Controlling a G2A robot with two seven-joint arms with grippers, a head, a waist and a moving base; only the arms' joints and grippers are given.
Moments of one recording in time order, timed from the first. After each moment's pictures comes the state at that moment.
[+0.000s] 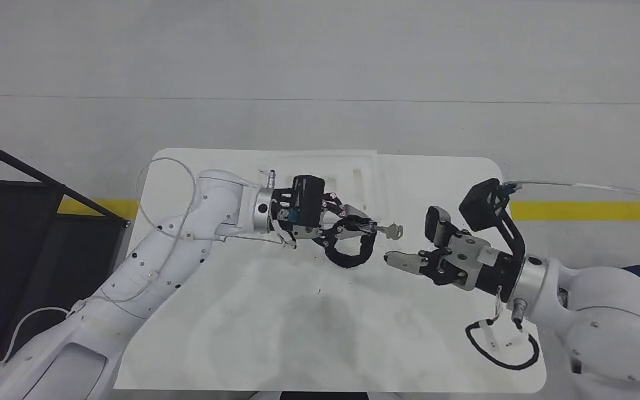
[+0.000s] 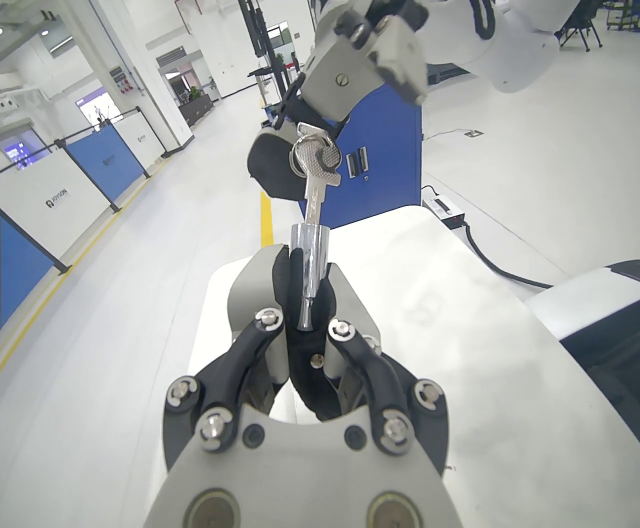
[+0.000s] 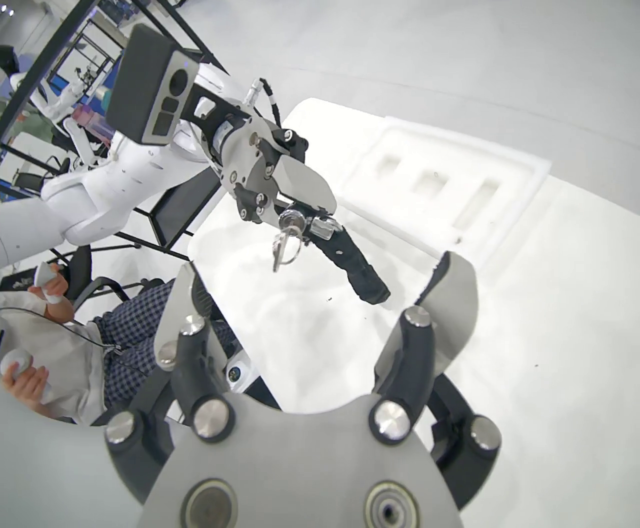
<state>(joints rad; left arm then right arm) 0.60 -1.04 -0.76 -1.47 1.32 -1.01 0.39 -1.32 -0.97 1.56 -2.32 -0.29 -0.15 1.01</state>
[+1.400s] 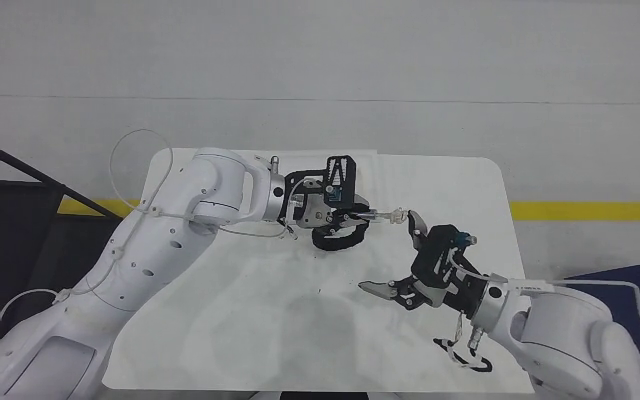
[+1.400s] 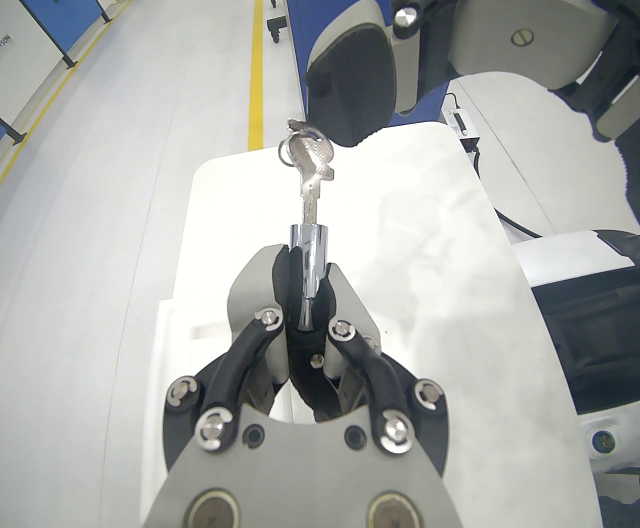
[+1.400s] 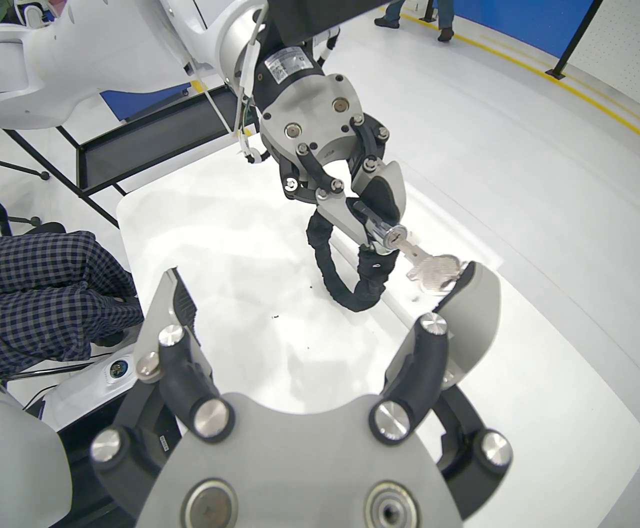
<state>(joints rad) 0.50 -1.02 -0.74 -1.62 0.76 -0.93 -0.51 -1.41 -0.97 1.41 -2.35 -0.75 -0.40 0.73</state>
